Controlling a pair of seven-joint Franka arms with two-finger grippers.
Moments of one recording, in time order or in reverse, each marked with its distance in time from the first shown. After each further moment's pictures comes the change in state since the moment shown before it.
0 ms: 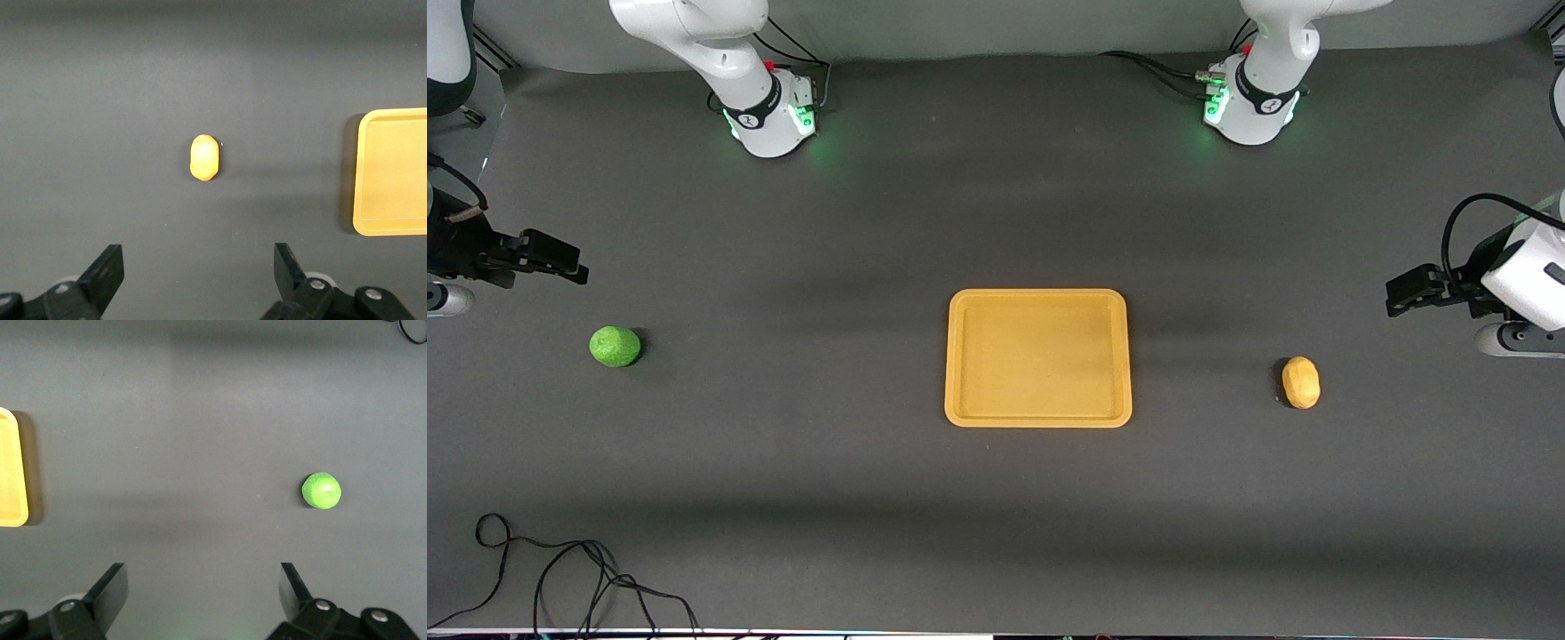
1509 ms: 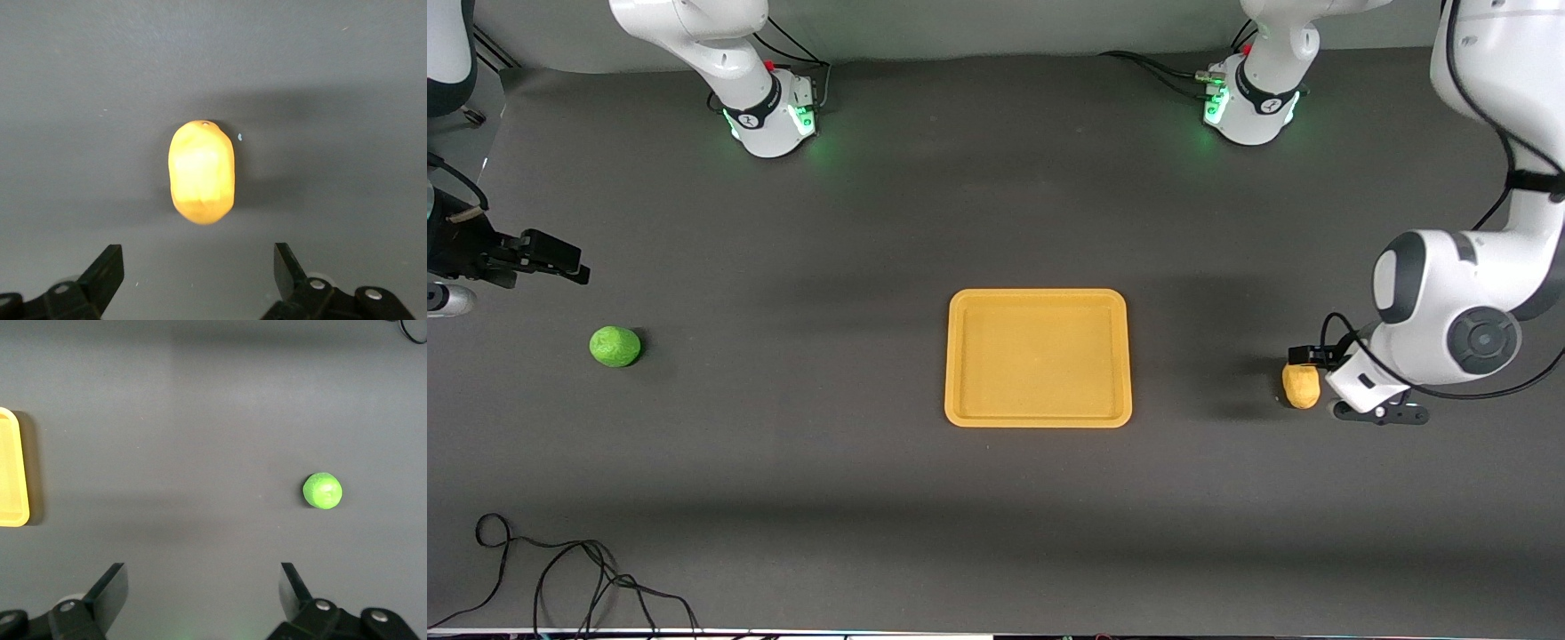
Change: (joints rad) left arm 0.011 0.290 0.013 -0.346 0.068 0.450 0.000; right arm 0.001 0.001 0.001 0.001 0.001 0.000 0.001
